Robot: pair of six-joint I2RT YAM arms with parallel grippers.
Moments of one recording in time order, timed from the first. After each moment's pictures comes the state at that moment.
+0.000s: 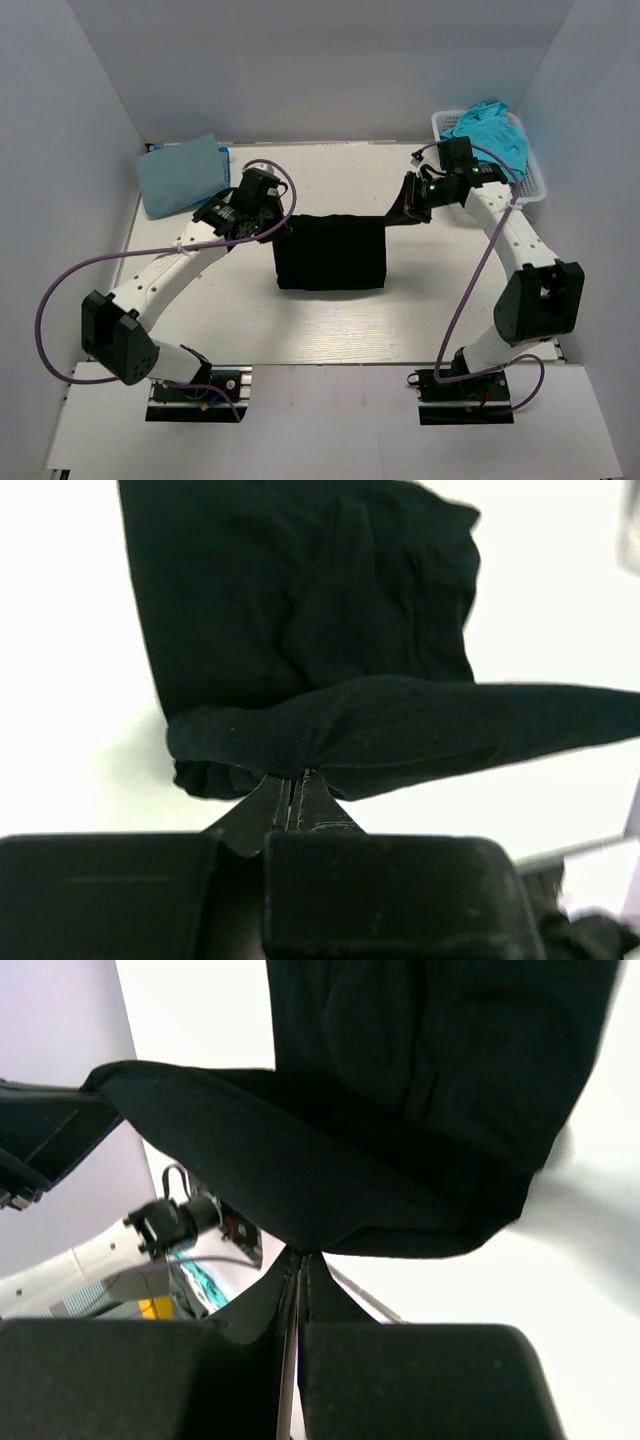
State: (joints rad) left arm -0.58 1.38 1.27 -0.73 -0.08 -0.73; right arm 0.21 1.55 1.42 -0.92 -0.73 0.40
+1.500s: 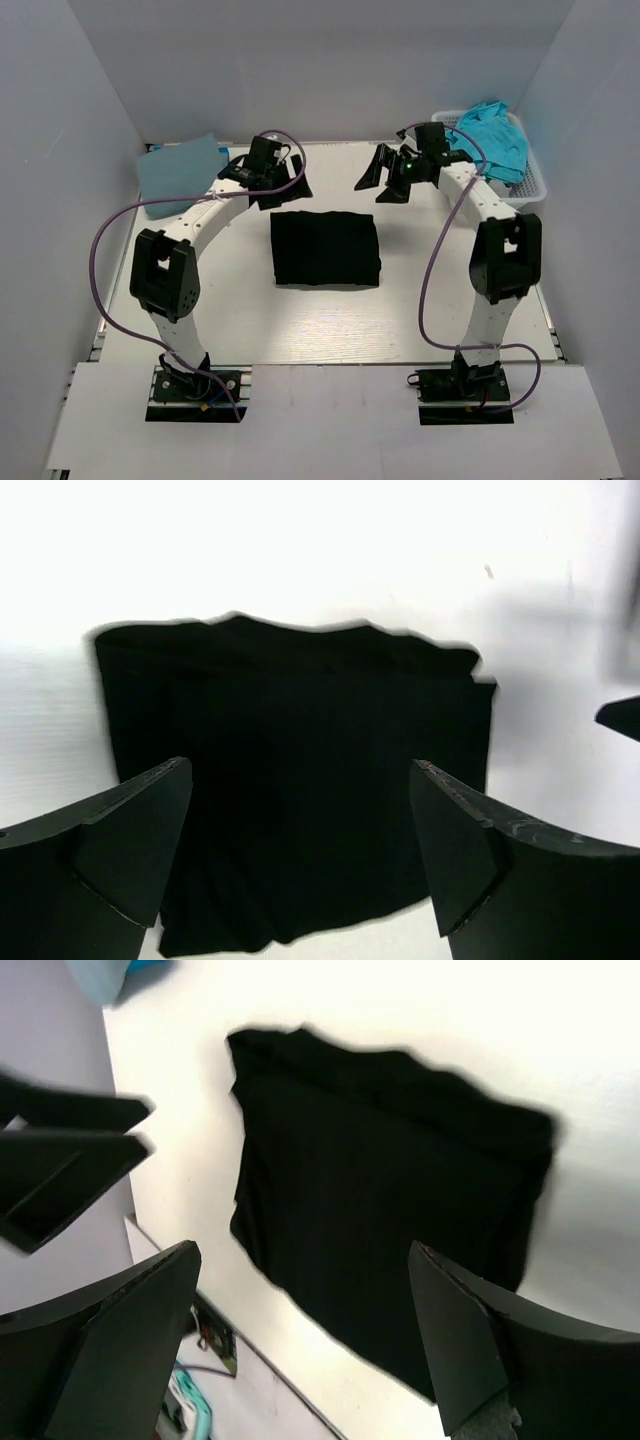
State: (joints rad) left arm -0.42 1.82 1.55 -0.54 0.01 -0.59; right arm 0.23 1.95 1.67 -0.61 -0.65 0.49
